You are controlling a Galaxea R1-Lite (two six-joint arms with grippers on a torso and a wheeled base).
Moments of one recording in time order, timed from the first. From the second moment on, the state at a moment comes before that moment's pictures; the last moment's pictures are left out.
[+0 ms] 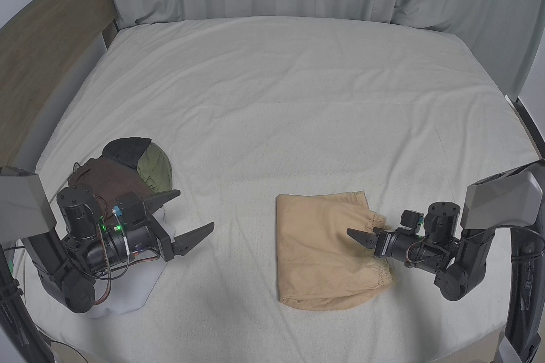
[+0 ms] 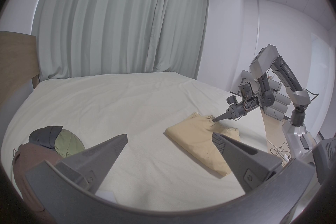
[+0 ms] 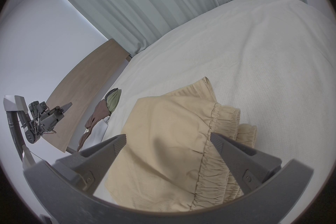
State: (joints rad) left arm -0.21 2.01 -0.31 -1.55 -0.55 0.15; right arm 0.29 2.37 -0.48 -1.54 0.32 0.41
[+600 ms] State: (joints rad) left arm -0.21 2.01 -0.31 -1.55 -0.55 0.15; right arm 0.29 2.23 -0.31 -1.54 0.42 0.37
